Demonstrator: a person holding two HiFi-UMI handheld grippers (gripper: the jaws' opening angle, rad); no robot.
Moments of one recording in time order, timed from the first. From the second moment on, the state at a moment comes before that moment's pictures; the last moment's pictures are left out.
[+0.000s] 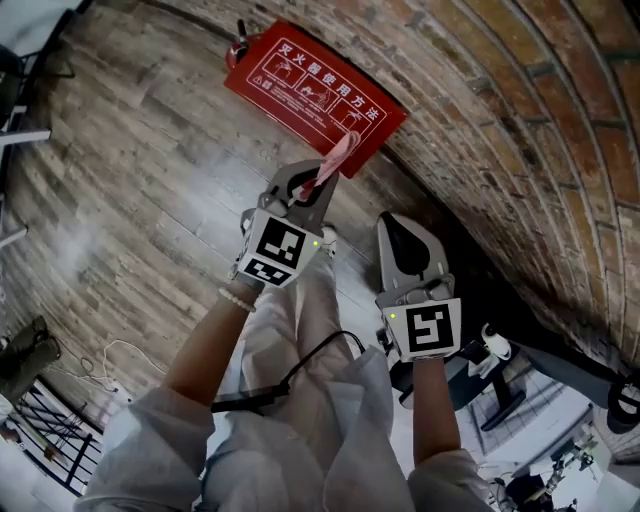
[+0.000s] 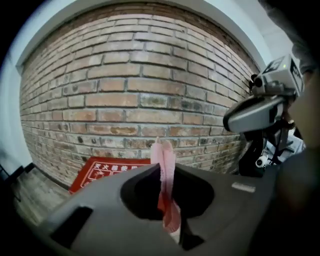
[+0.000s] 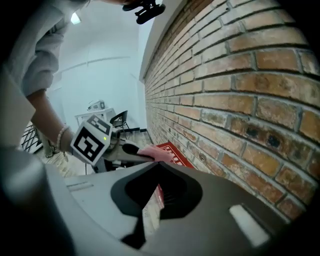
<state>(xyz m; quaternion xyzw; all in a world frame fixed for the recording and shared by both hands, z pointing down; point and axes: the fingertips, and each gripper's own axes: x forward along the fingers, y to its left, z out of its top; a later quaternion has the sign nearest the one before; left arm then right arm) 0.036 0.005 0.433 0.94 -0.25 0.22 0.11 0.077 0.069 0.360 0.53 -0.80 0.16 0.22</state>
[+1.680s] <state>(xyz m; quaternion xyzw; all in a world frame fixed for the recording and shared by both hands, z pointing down) -0.043 0.013 0.073 0.95 -0.30 0.06 0.02 0.071 0.048 0.085 0.56 -0.82 -0.03 0.15</state>
